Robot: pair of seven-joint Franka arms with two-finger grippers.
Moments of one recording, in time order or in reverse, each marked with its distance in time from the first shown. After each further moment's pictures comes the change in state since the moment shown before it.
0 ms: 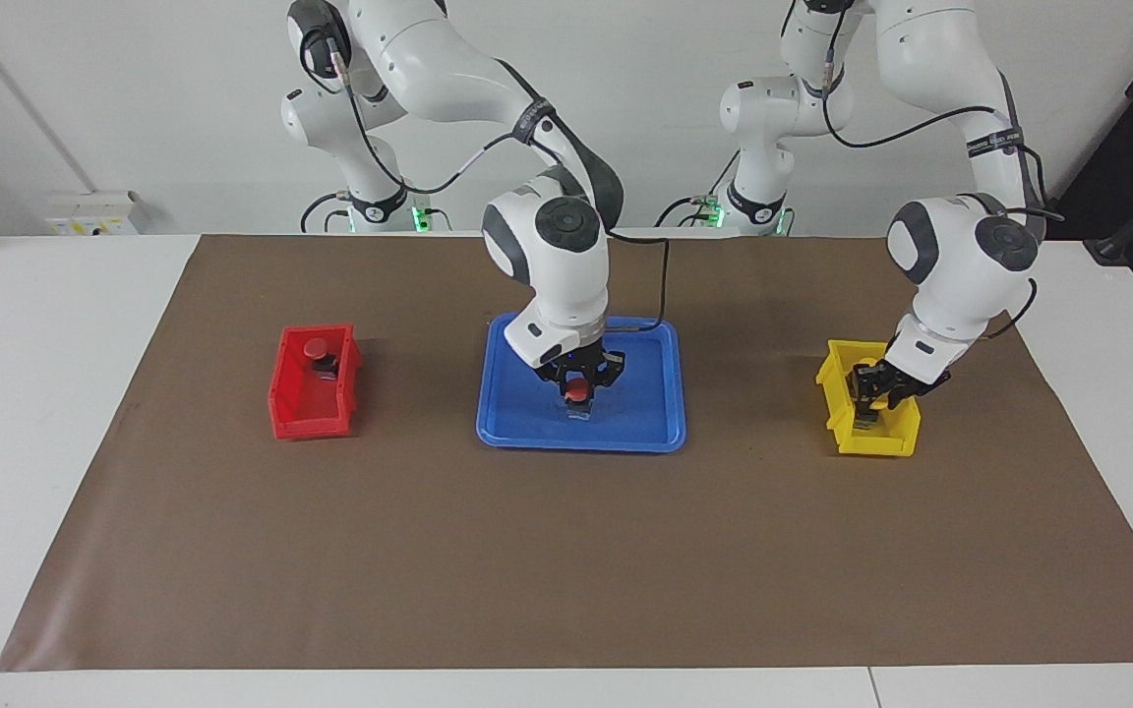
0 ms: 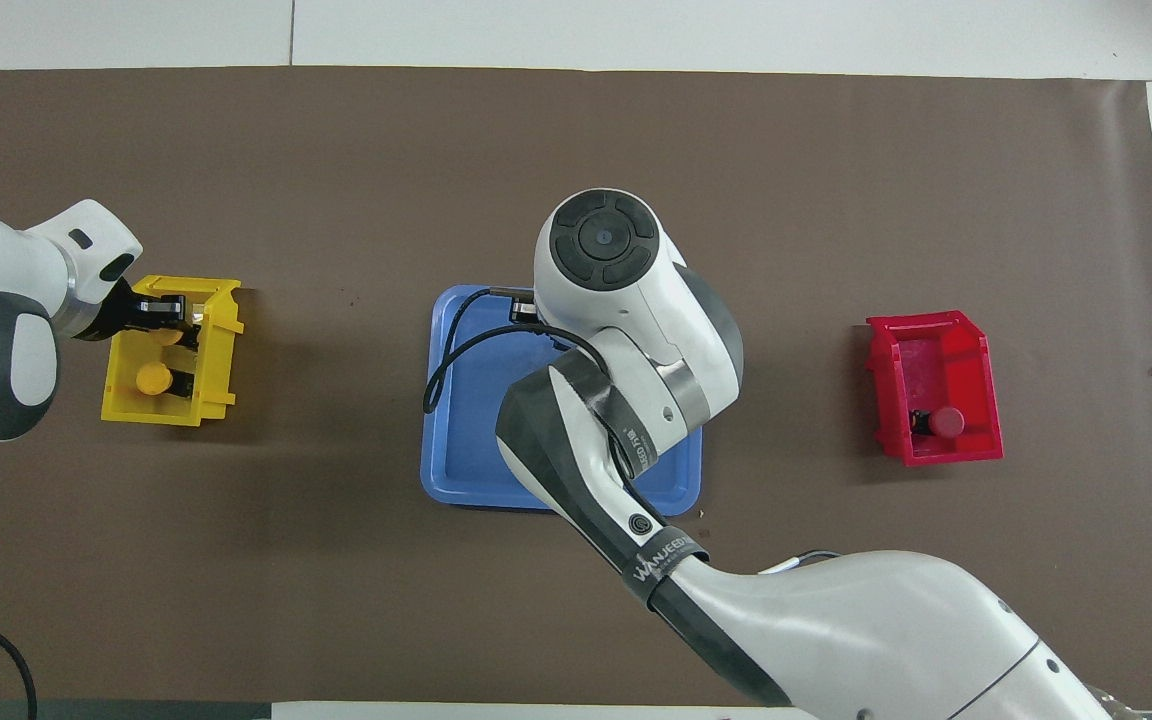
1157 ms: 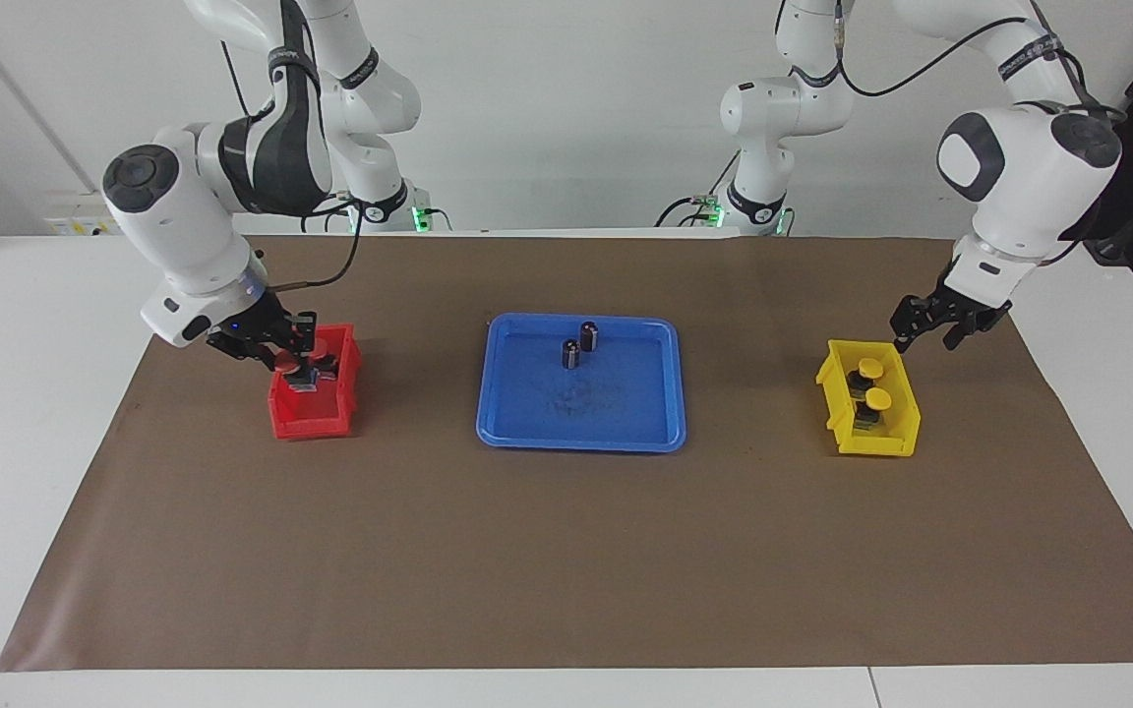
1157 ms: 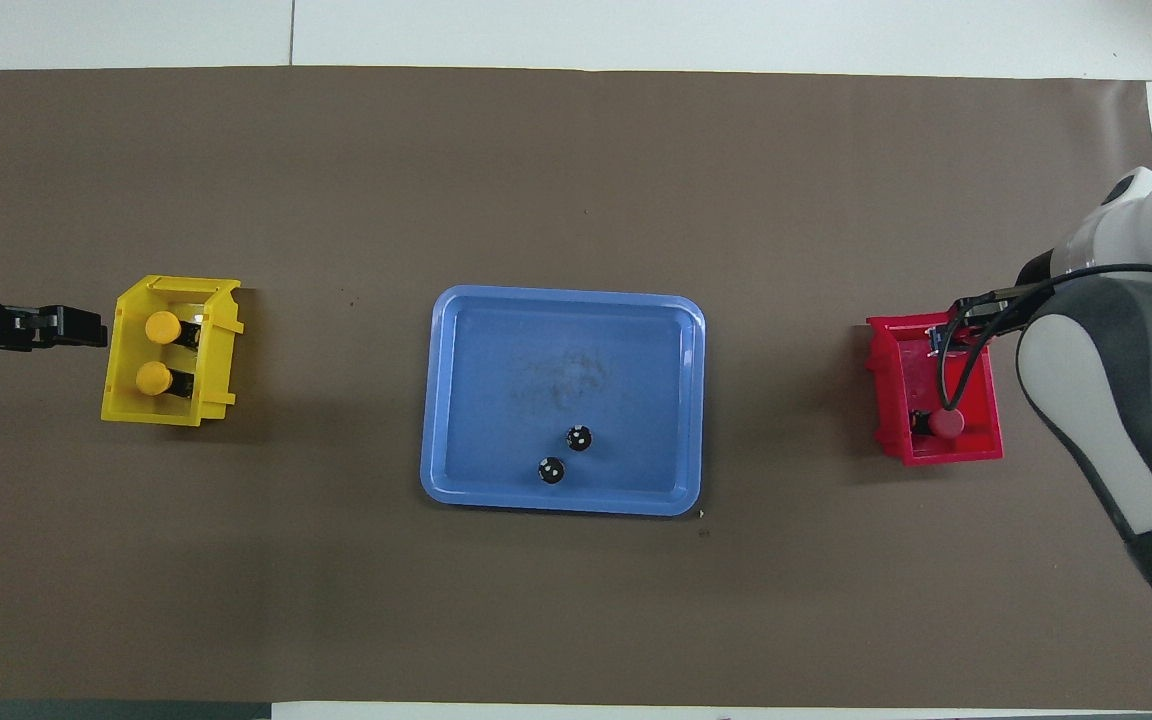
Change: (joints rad) left arm 0.051 -0.148 0.004 0.019 0.000 -0.144 0.027; right arm -0.575 -0.368 -0.009 -0.184 -0.021 -0.304 -0.839
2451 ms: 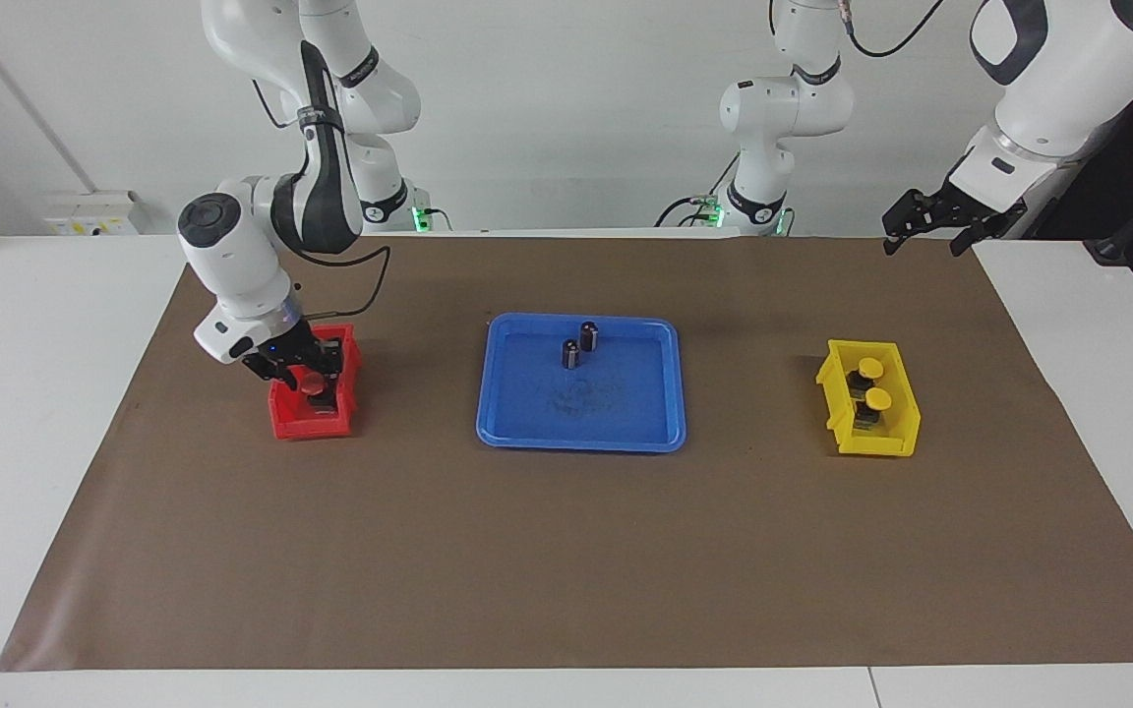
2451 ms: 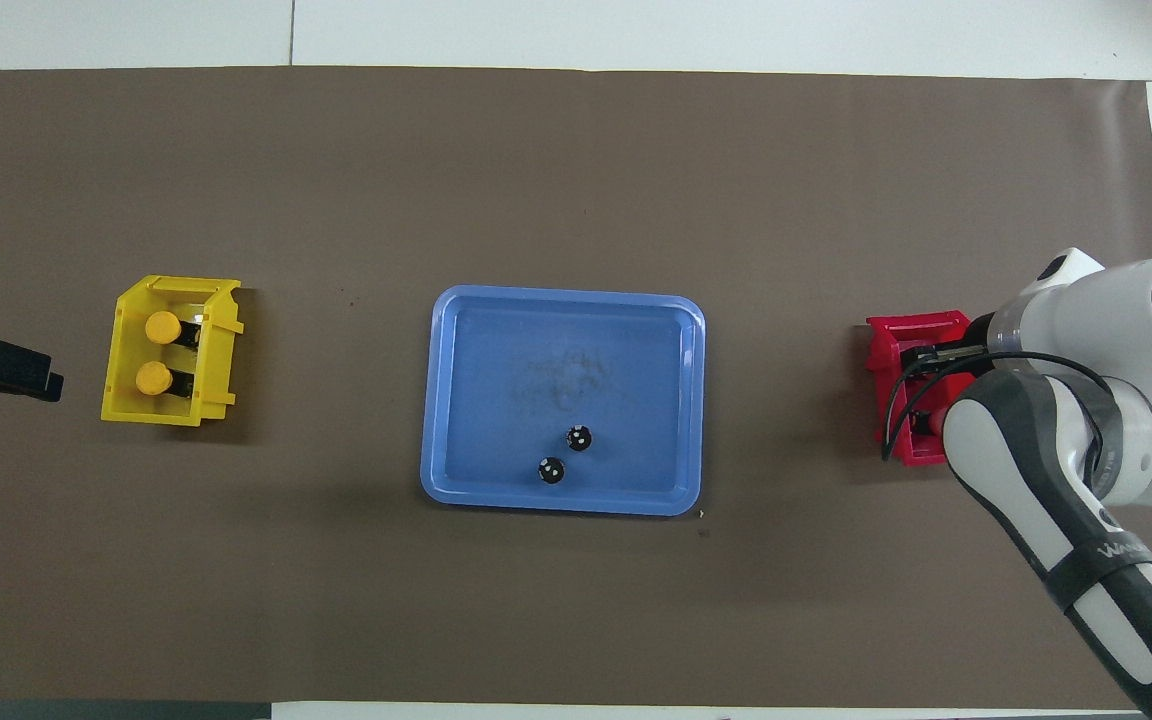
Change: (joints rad) left arm -0.063 -0.125 -0.003 0.289 -0.002 -0.610 -0.006; right arm -0.046 -0.072 -0.007 -0.493 0.001 0.525 -0.034
